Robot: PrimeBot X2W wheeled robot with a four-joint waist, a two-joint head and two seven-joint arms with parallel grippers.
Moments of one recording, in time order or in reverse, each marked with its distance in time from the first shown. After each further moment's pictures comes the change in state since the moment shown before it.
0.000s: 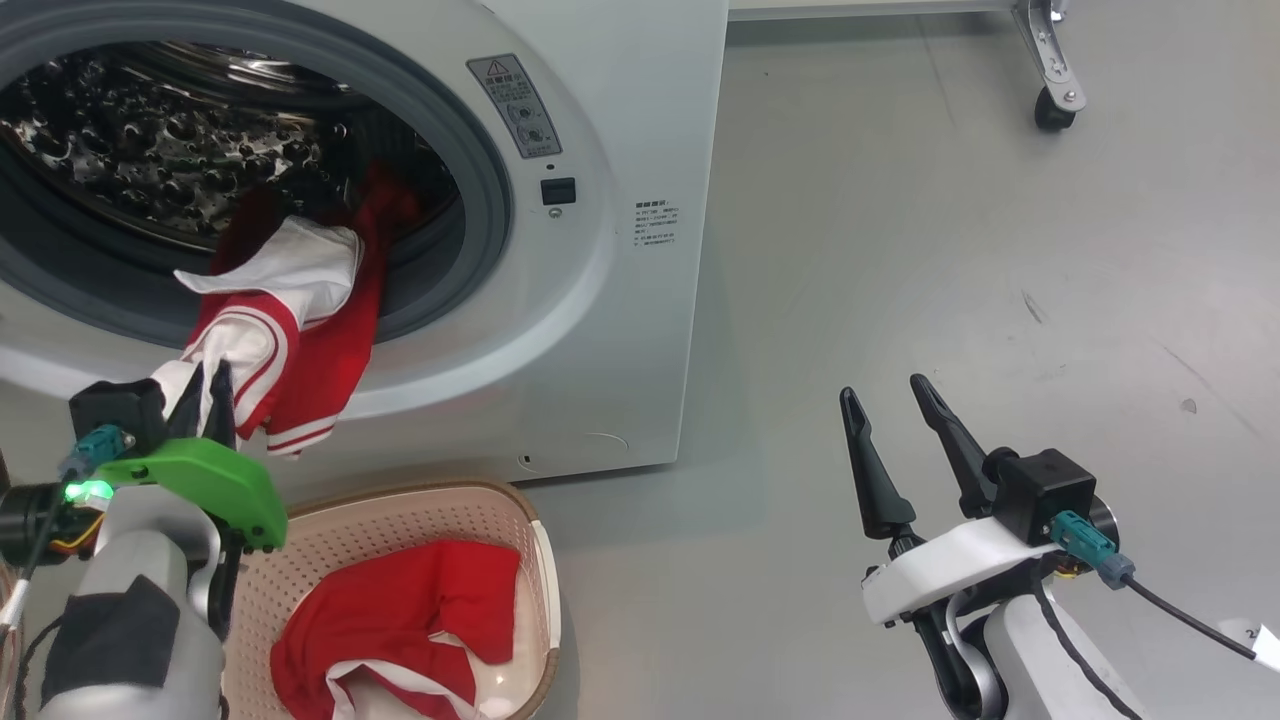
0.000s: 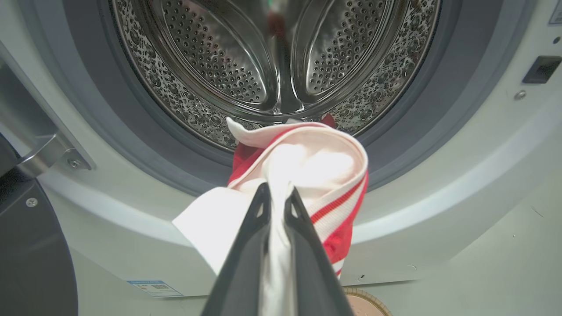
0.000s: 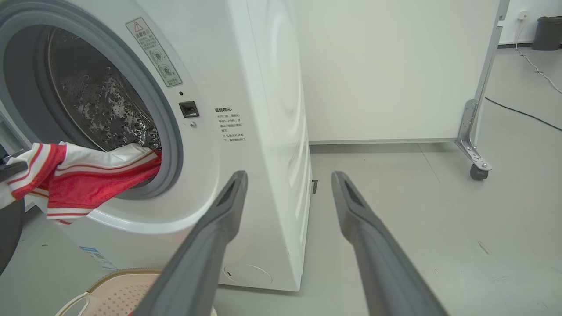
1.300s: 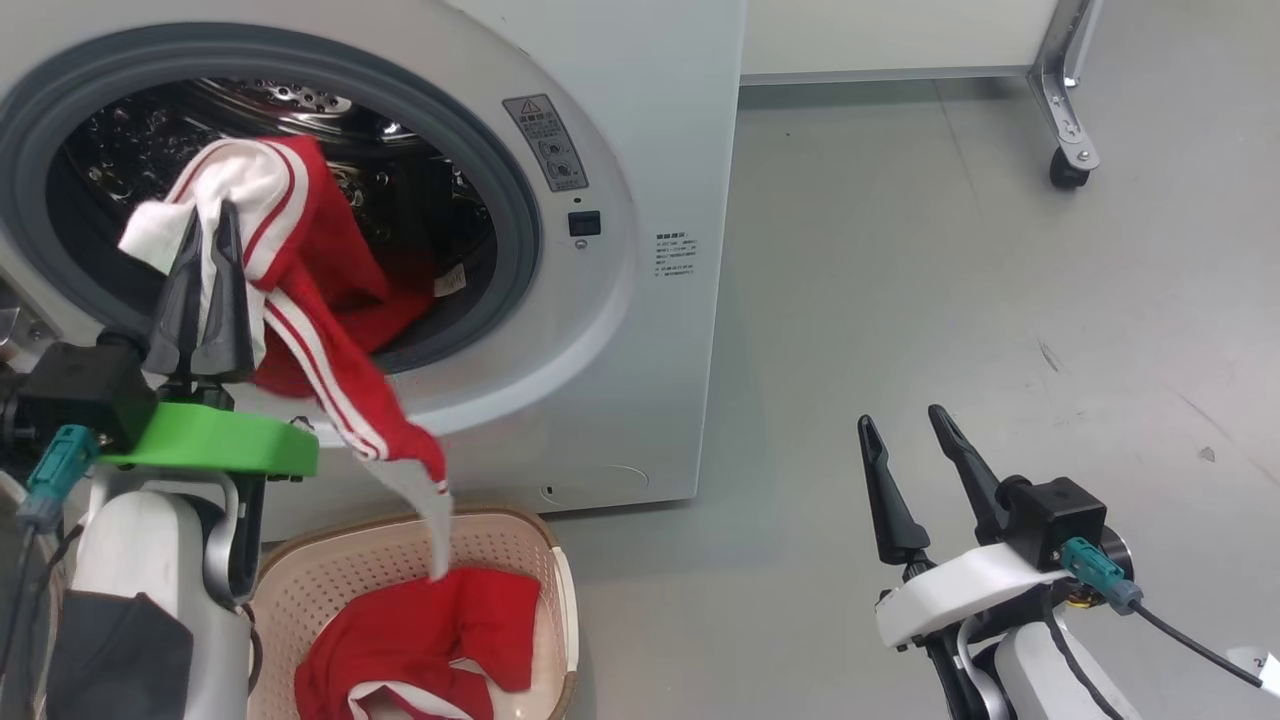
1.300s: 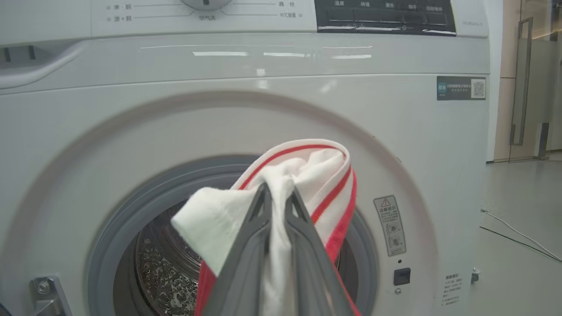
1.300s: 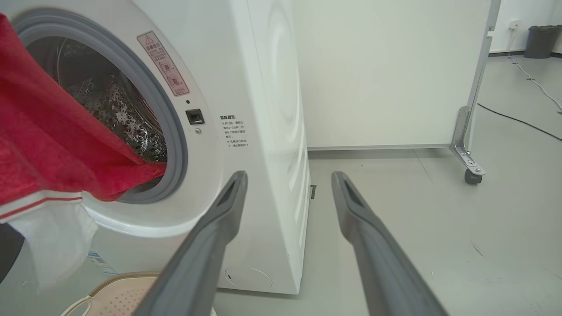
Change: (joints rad) left arm 0.179 -0.064 0.021 -0.670 0.020 0.002 -0.046; right arm 0.055 0.000 -0.024 -0.001 -0.009 0.021 0.000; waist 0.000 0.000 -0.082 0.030
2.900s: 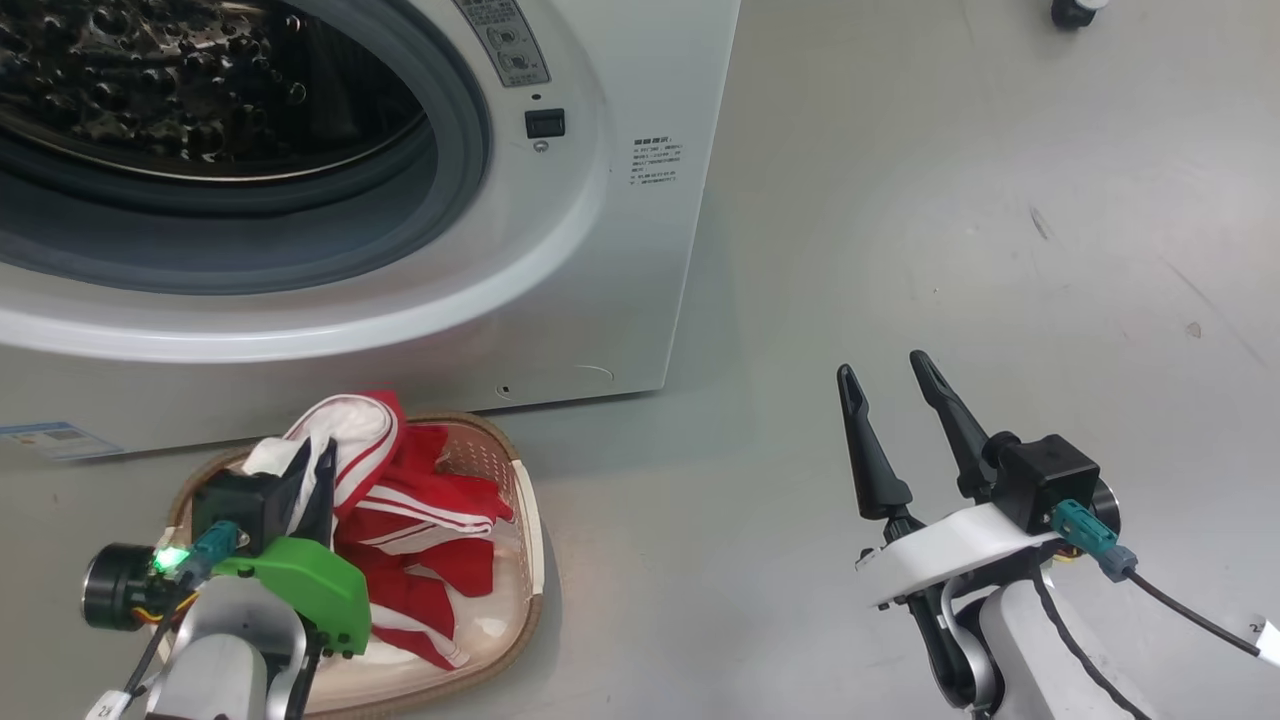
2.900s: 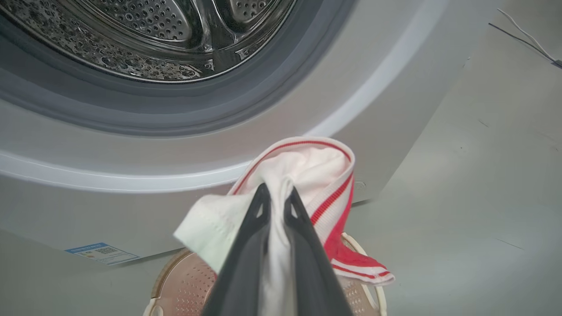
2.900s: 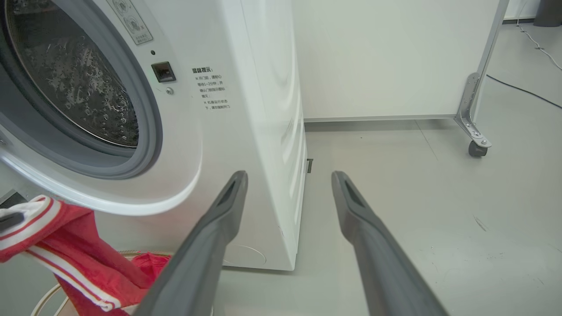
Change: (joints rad) left arm 0.193 0.009 -0.077 0.111 0.066 0.017 0.219; right arm -0.055 0.000 0.032 -0.046 0.000 0.005 0.000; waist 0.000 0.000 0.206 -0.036
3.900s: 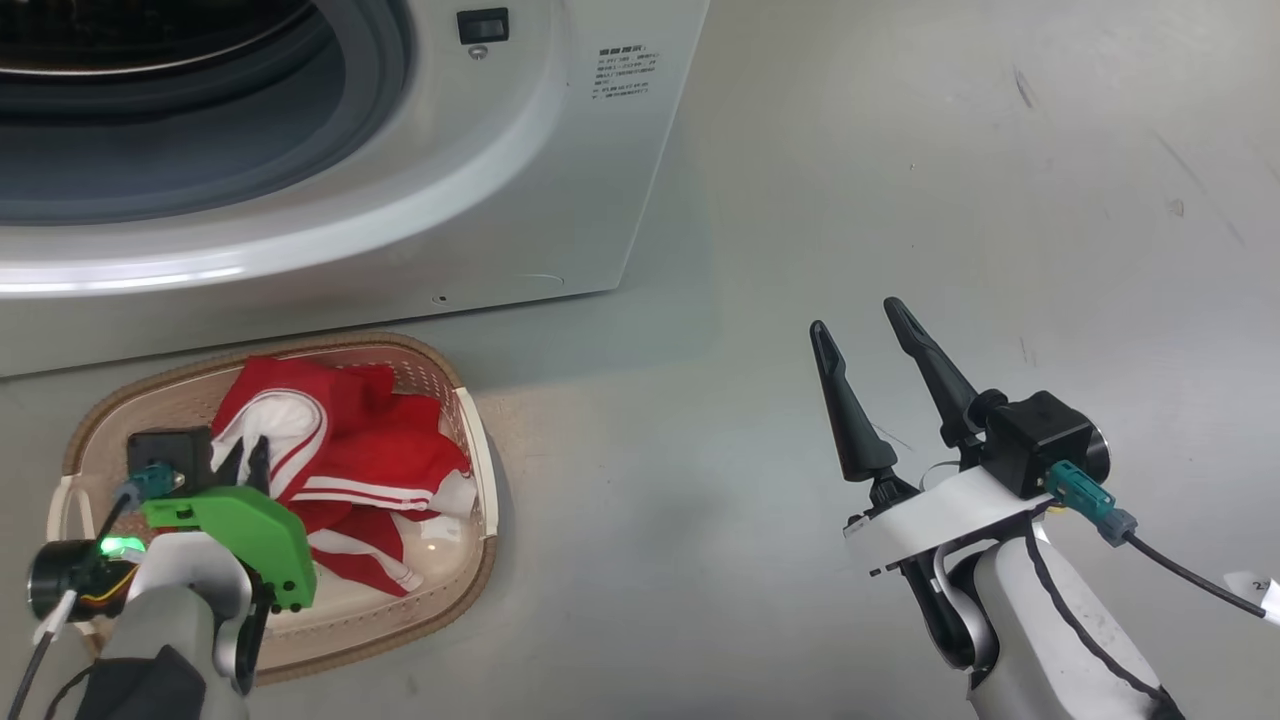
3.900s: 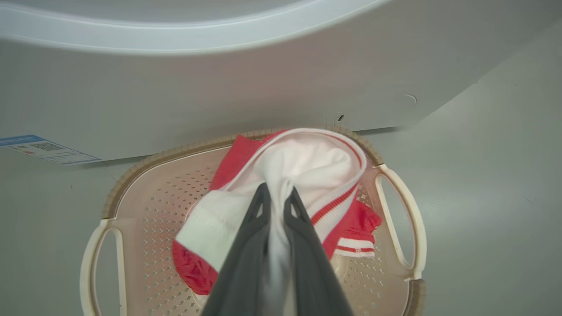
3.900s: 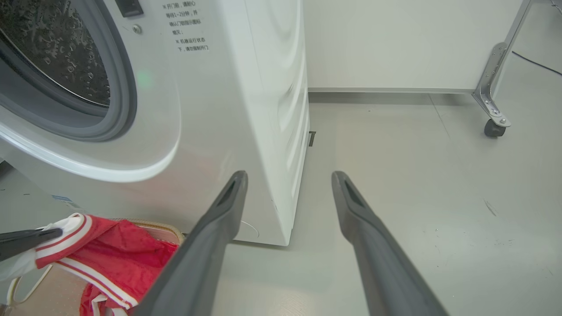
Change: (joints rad) left arm -0.155 0.013 0.063 0.258 -0.059 0.023 0.103; right arm -0.075 0.000 0.010 -0.017 -0.037 -0.011 0.000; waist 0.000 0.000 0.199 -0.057
